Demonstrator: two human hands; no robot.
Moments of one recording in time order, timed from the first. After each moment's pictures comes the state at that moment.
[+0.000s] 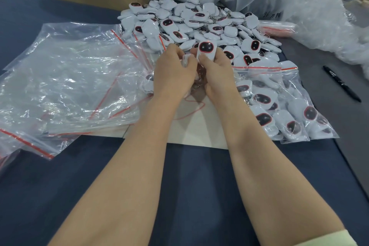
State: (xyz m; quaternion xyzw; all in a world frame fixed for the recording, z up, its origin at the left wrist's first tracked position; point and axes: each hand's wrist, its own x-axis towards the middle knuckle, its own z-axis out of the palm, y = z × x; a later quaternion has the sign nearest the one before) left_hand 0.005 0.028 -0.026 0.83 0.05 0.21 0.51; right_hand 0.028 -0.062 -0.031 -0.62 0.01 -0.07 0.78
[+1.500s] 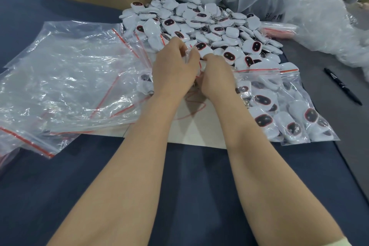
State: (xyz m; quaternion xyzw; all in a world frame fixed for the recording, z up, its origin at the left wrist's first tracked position) left_hand 0.006 0.030 -0.018 0.84 0.04 0.25 0.49; right_hand 0.021 -0.068 -0.019 -0.98 -0.01 -0.07 0.16
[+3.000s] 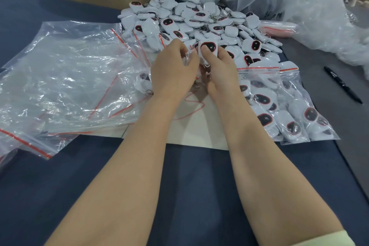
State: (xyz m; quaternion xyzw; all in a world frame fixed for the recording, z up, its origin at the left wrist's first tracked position) left_hand 0.007 0.028 -0.023 0.85 0.04 0.24 0.46; right_hand 0.034 -0.067 -0.030 -0.58 0.05 -0.05 0.81
